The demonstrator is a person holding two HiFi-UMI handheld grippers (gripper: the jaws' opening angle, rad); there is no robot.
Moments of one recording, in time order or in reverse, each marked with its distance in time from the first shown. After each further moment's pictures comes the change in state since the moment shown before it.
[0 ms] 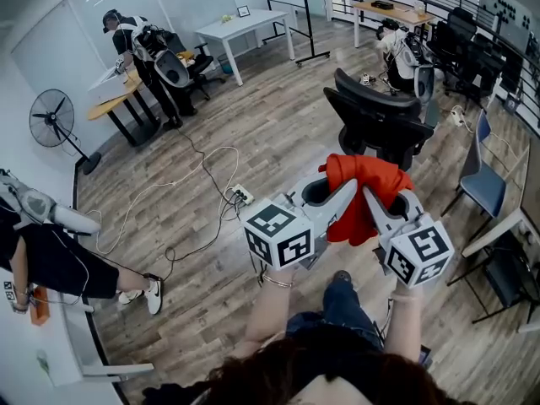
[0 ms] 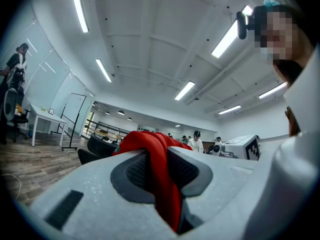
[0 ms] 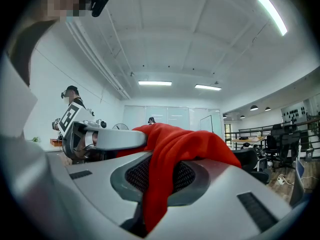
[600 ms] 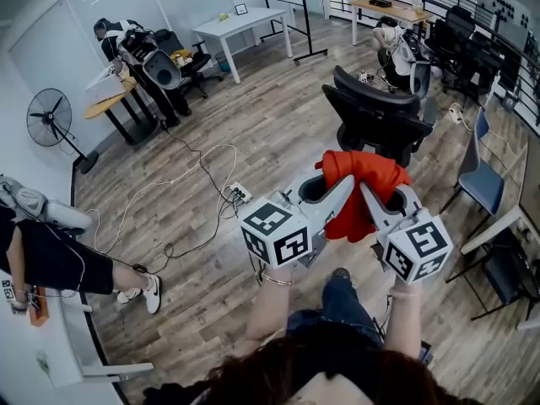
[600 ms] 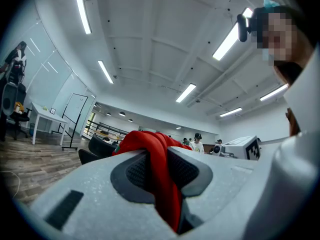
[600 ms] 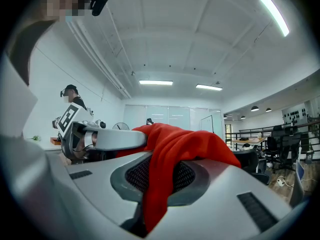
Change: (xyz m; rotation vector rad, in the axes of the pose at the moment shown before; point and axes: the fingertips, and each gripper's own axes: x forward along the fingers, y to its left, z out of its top) left arm -0.007 0.004 0.001 -0.015 -0.025 0.011; right arm 0.005 0.005 0.000 -0.012 0.003 0.001
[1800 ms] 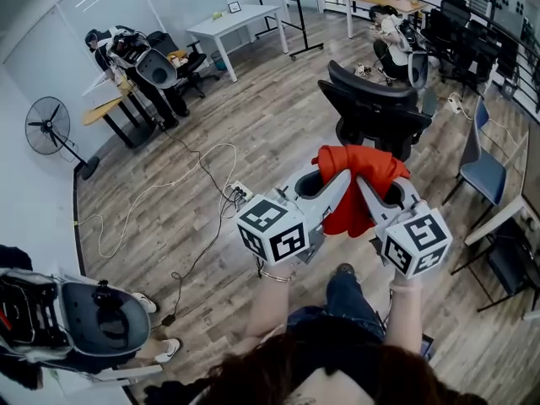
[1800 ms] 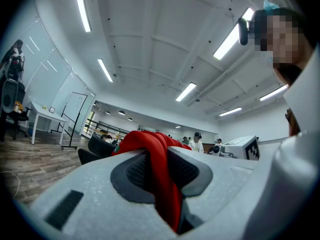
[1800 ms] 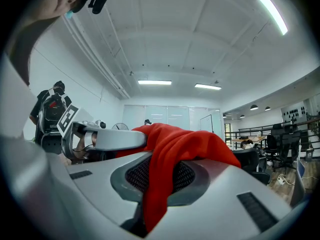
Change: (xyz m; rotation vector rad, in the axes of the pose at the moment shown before) left arm 0.008 0.007 -0.001 -0.003 0.014 -0.007; right arm 0.007 -0.008 -0.002 0.014 0.001 0.000
